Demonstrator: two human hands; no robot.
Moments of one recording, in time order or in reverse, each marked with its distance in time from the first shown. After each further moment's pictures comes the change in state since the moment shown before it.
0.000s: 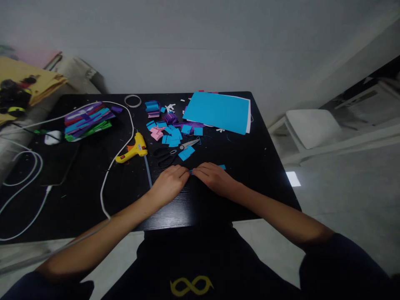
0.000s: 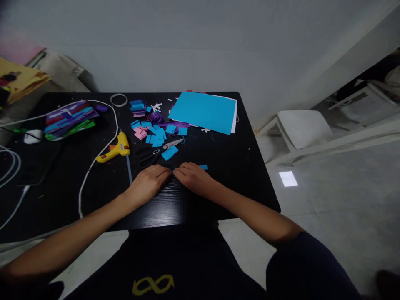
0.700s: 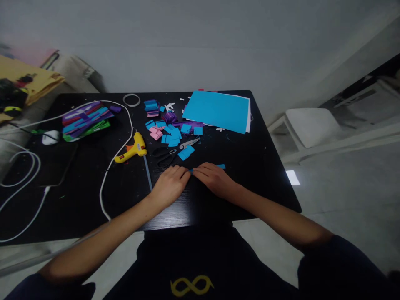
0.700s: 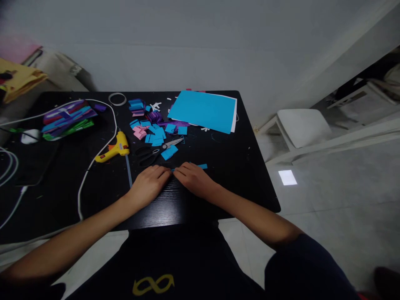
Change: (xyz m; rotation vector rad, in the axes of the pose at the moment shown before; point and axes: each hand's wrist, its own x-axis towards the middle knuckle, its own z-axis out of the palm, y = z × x) left_hand -0.001 0.009 0.002 0.096 -0.006 -0.058; right_hand -0.004 -0.004 0.004 -0.004 0.046 0.021
